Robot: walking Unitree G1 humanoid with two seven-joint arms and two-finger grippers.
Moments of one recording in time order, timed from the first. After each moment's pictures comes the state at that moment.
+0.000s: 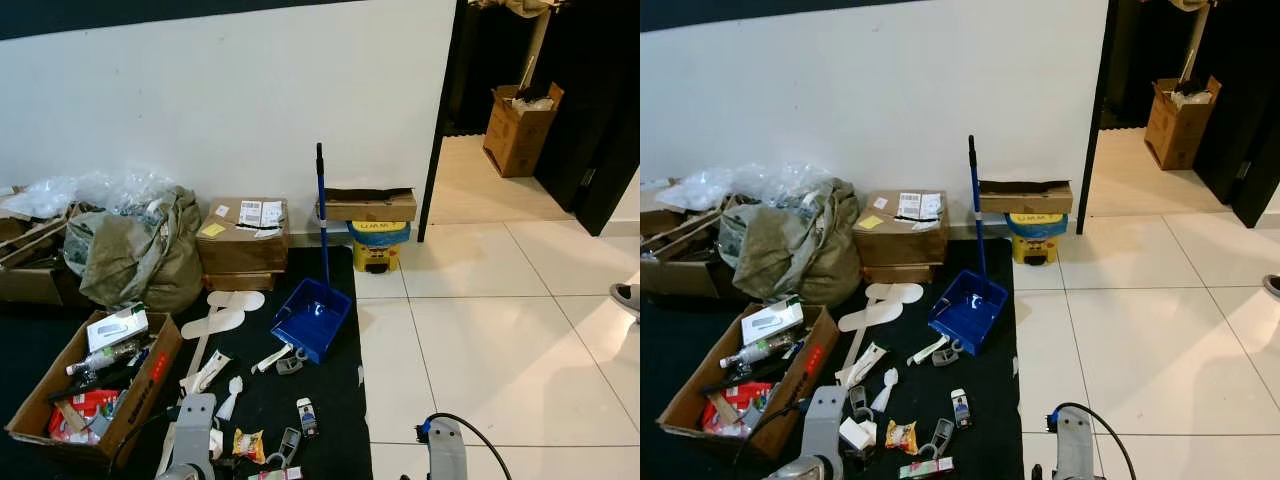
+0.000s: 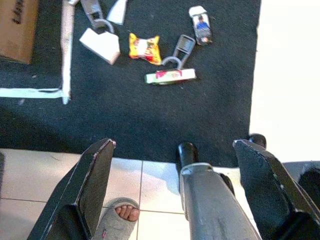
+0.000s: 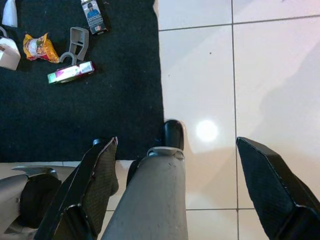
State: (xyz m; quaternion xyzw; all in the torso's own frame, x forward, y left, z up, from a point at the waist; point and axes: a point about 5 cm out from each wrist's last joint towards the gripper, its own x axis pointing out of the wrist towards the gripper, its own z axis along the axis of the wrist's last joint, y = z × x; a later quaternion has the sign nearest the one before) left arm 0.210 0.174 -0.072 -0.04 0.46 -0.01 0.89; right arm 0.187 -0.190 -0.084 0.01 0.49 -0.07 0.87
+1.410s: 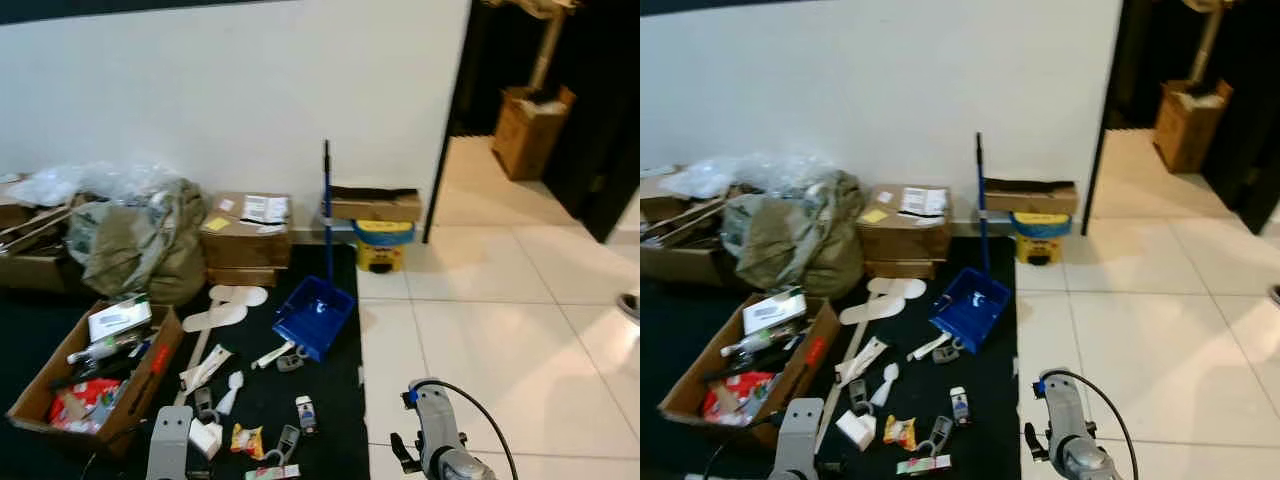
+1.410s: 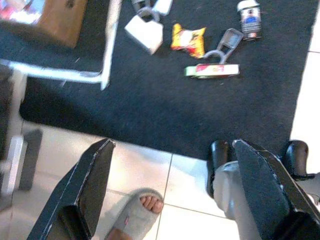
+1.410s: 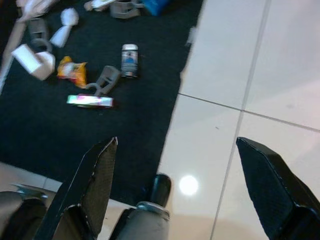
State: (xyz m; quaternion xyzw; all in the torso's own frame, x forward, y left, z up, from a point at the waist) left arm 0.188 0.203 -0.080 0.01 0.45 0.04 0.89; right arm 0.228 -0.191 -0.058 -0.06 0.40 0.05 0.91
